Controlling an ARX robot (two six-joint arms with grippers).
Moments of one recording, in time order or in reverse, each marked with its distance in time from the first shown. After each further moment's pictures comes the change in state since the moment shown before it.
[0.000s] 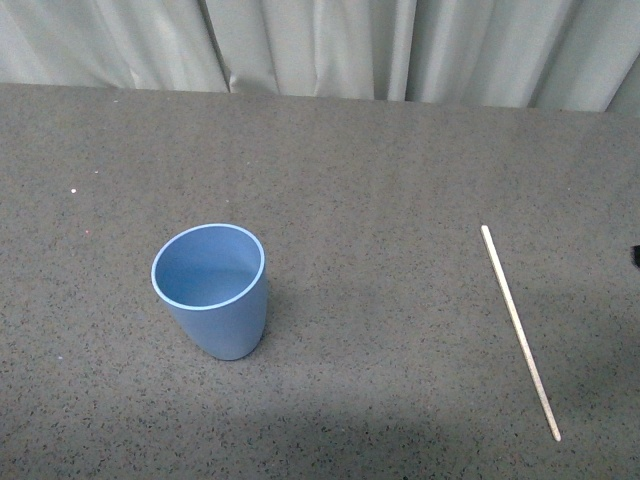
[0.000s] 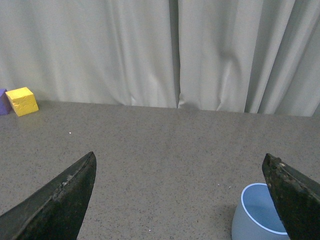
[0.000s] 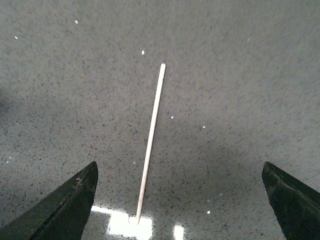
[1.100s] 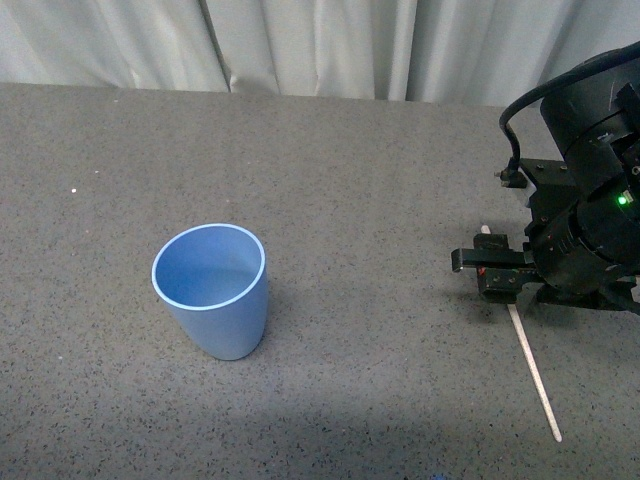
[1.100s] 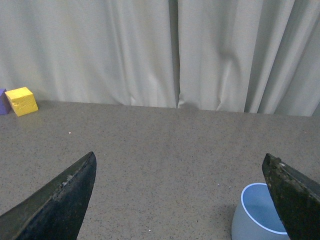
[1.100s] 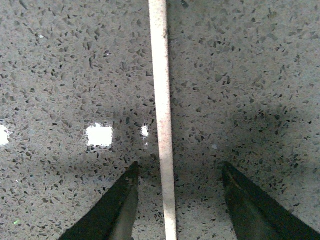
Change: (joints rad) left arm 0.000 0.000 0.000 0.000 0.000 0.000; right arm 0.068 0.955 0.641 -0.221 0.048 0.281
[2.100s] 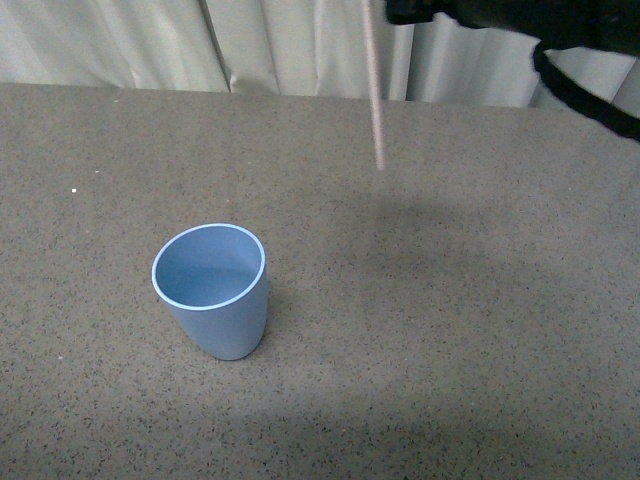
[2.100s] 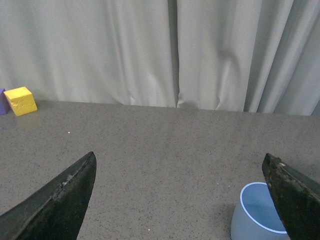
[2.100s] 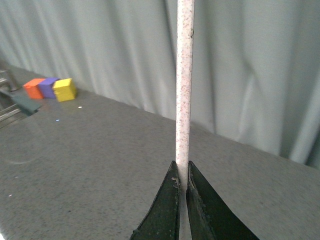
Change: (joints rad) left arm 0.000 0.000 0.000 0.000 0.000 0.000; right arm 0.254 -0.393 -0.258 1.018 -0.188 -0.171
